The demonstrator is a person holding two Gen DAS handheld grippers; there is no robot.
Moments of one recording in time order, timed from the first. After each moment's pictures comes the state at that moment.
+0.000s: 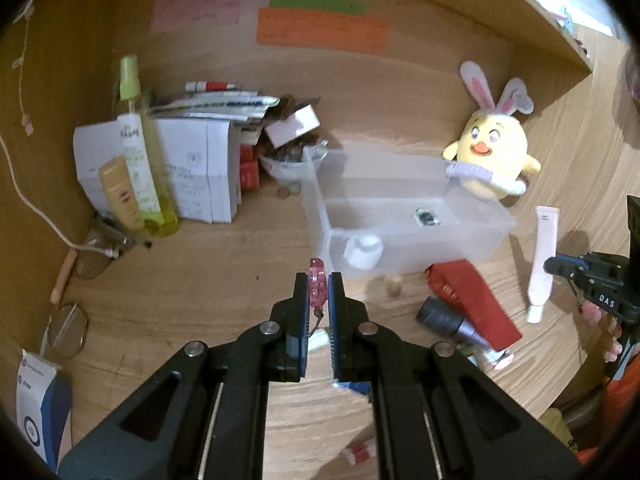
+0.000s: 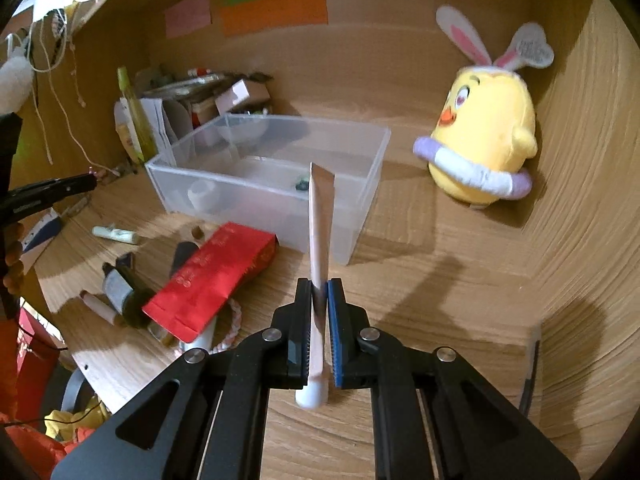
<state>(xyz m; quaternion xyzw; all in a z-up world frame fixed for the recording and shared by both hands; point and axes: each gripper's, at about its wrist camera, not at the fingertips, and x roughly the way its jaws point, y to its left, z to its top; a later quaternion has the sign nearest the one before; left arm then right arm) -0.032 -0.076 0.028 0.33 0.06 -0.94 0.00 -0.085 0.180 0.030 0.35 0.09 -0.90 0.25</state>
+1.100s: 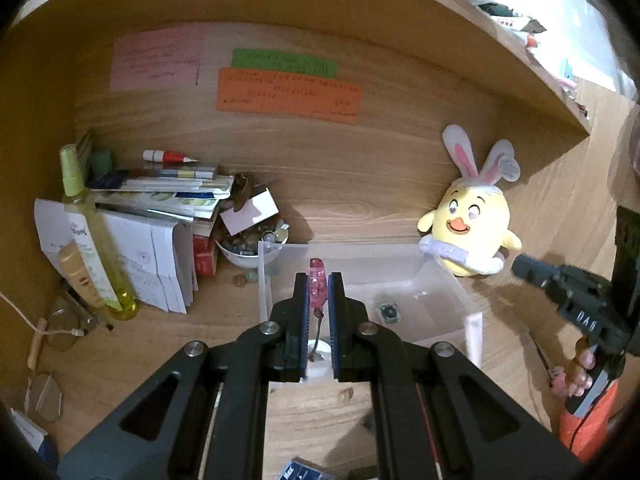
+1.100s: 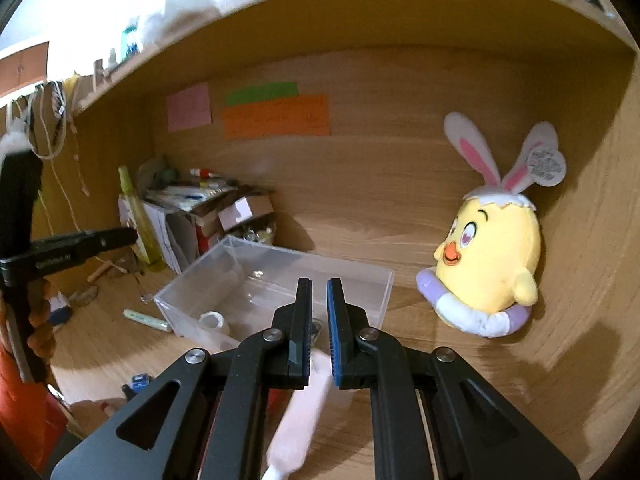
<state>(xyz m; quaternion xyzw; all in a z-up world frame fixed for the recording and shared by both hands) -0.099 -0.057 0.082 0.27 0.08 -0.96 -0.02 -0.134 0.148 0.107 0.25 0.05 -0.93 0.27</state>
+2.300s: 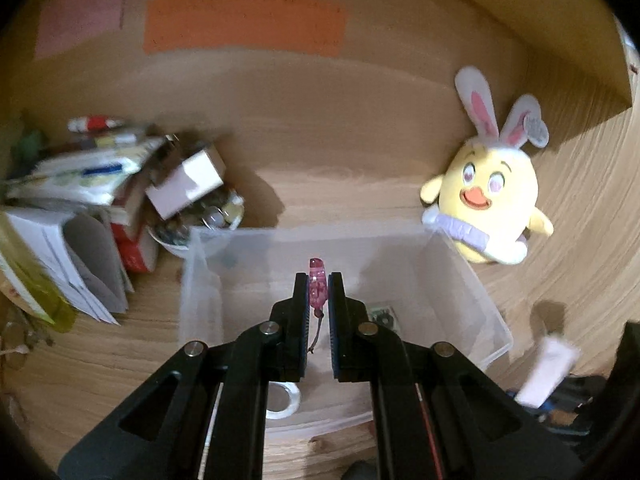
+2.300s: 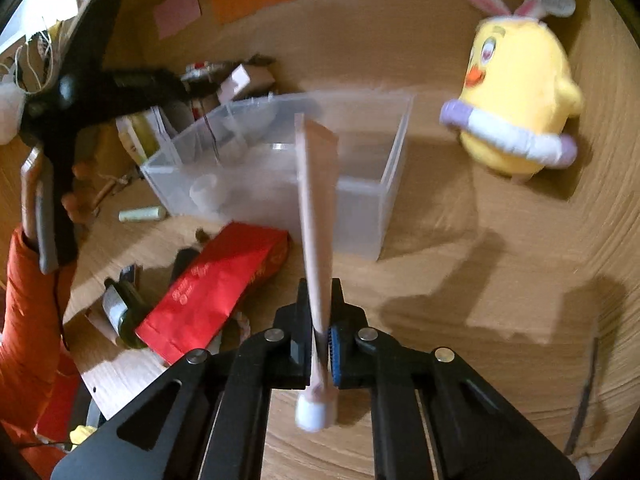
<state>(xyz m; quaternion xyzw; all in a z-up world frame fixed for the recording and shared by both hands) -0.196 -0.020 0.037 0.35 0.08 -0.93 -0.05 -0.116 0.170 -0.001 0.38 0.03 -0.88 0.28</state>
